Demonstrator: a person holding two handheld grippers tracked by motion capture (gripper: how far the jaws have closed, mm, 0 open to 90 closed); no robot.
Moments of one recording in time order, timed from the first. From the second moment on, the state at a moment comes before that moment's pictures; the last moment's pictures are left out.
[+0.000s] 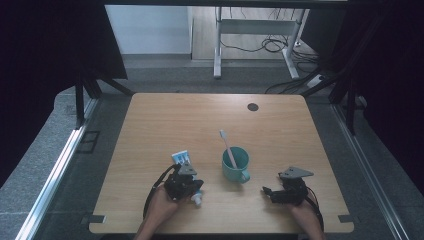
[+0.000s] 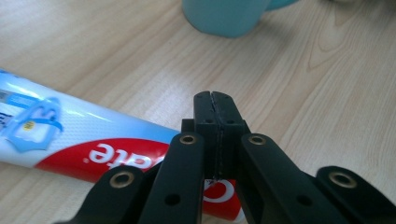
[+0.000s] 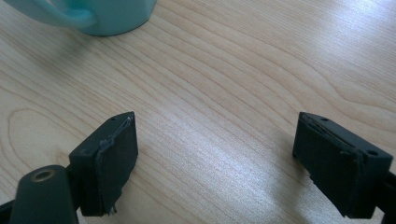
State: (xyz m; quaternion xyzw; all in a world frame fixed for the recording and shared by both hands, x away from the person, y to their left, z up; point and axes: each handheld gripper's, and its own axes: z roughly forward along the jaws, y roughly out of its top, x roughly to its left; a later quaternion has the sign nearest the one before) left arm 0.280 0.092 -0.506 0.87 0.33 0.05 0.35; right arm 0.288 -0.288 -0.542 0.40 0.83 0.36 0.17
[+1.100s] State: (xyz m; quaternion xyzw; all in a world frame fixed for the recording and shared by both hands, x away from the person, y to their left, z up) left arm 0.265 0.143 -0.504 0.87 0.37 0.07 0.33; right arm 0.287 -0.288 -0.542 0.40 0.83 0.36 0.17
